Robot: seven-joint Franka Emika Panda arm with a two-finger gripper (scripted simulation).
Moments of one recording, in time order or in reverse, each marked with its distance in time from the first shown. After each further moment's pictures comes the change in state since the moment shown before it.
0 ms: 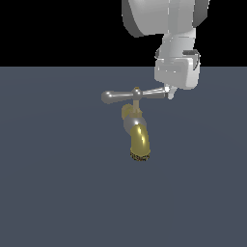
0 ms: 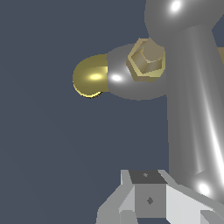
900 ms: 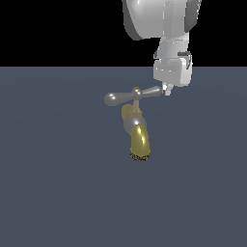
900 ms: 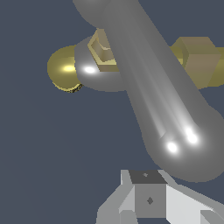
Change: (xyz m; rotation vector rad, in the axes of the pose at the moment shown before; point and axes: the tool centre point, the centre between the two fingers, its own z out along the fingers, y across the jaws) arm -0.013 0.044 0.000 0.000 -0.007 0.011
